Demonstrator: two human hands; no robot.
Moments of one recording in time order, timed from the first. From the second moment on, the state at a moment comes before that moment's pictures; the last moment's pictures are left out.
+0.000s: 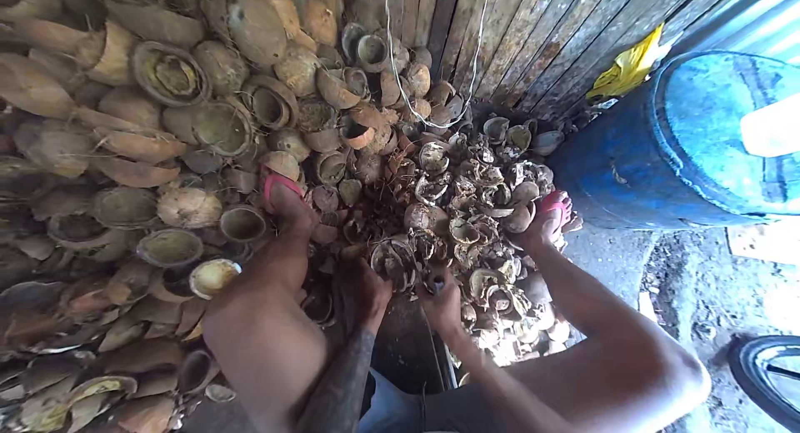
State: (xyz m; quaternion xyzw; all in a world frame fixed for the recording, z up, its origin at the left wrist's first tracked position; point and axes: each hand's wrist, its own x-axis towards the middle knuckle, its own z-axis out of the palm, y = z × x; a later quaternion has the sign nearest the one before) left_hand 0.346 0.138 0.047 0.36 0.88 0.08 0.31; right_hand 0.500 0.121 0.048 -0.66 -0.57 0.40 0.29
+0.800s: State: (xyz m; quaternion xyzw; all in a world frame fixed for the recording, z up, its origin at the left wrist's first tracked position) left_hand 0.326 0.151 0.022 0.56 0.79 0.16 0.17; right_hand 0.512 0.116 0.053 -0.66 -0.40 0.47 0.42
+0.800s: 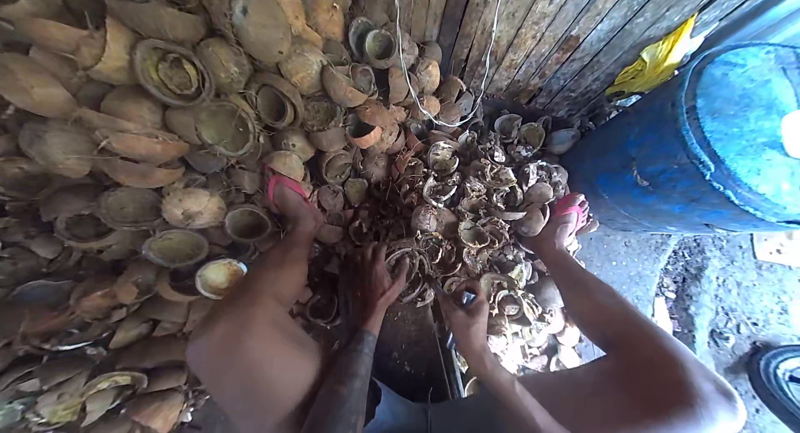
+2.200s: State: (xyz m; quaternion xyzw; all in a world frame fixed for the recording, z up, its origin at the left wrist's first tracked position) left_hand 0.309 0.187 -0.031 0.58 0.72 0.33 0.19; right_hand 0.455 0.082 0.021 -0.65 -0.26 0.54 0.47
